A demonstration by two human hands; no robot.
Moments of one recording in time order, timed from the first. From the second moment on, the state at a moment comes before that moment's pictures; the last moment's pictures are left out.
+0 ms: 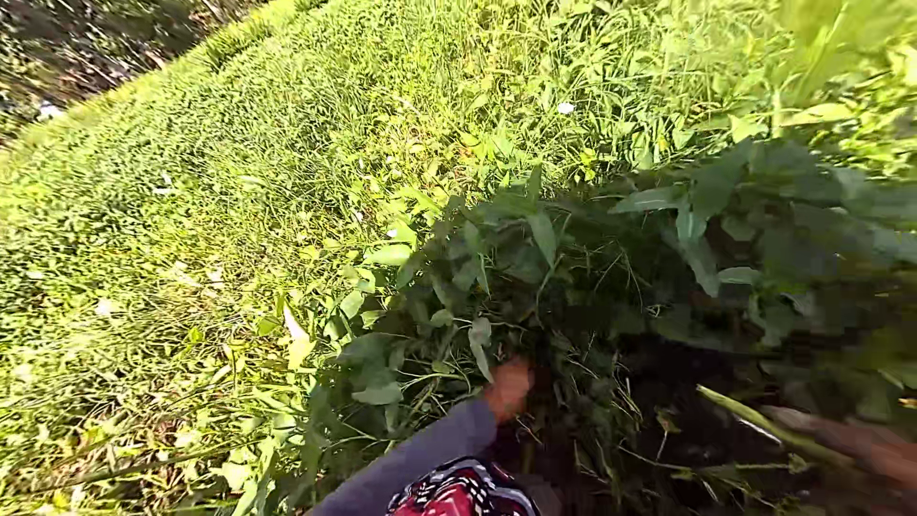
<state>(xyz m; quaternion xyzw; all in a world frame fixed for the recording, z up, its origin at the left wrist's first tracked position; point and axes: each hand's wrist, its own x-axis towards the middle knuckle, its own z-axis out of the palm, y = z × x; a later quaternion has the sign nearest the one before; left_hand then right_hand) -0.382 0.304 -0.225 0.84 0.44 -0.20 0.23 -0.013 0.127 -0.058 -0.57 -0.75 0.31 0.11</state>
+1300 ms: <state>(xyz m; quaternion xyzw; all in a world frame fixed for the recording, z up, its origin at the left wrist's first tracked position) -0.418 0.324 -0.230 0.84 0.47 -0.18 0.21 -0.213 0.115 -0.235 -0.71 -0.41 0.45 0.36</state>
